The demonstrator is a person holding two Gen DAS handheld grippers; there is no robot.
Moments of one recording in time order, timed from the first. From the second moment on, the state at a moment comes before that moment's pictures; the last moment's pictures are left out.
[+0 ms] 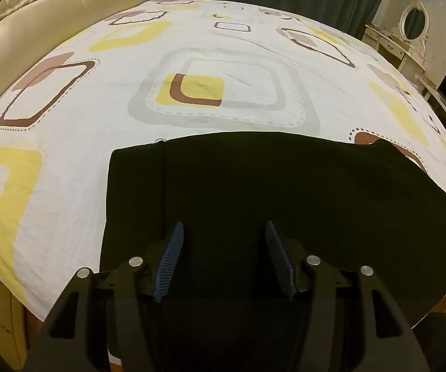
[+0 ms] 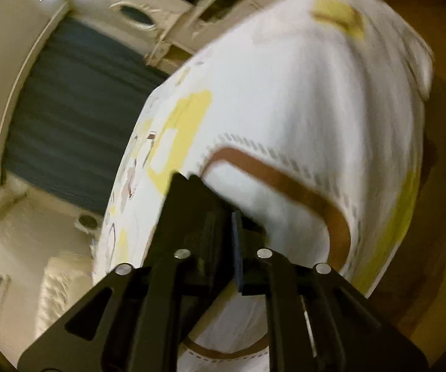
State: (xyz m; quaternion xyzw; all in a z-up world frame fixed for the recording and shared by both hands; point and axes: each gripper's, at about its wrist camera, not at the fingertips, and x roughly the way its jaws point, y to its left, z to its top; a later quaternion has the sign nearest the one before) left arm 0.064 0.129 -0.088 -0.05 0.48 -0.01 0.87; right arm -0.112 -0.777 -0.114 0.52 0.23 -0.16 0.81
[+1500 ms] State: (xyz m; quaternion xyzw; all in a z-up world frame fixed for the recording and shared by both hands) left arm 0.063 0.132 -0.091 -0.05 0.48 0.00 0.88; right arm 0.004 -0.708 0.005 0.27 0.45 0.00 0.85
